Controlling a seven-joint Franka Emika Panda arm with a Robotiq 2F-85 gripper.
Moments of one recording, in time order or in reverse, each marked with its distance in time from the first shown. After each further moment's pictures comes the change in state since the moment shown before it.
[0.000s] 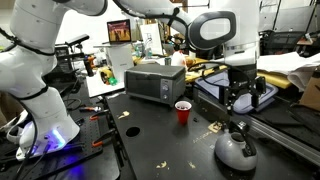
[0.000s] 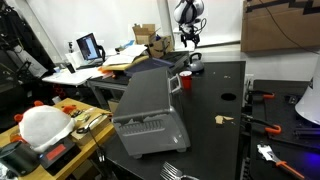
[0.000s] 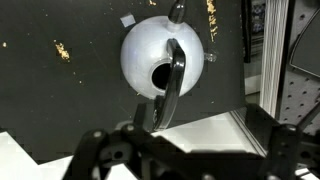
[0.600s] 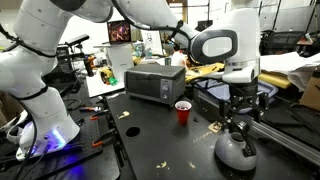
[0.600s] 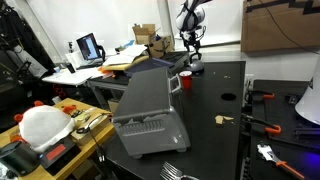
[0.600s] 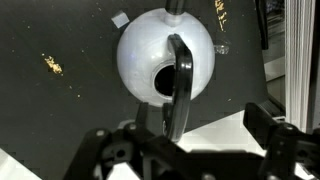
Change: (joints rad) arm -0.017 0.084 -0.003 0.023 0.000 0.051 0.137
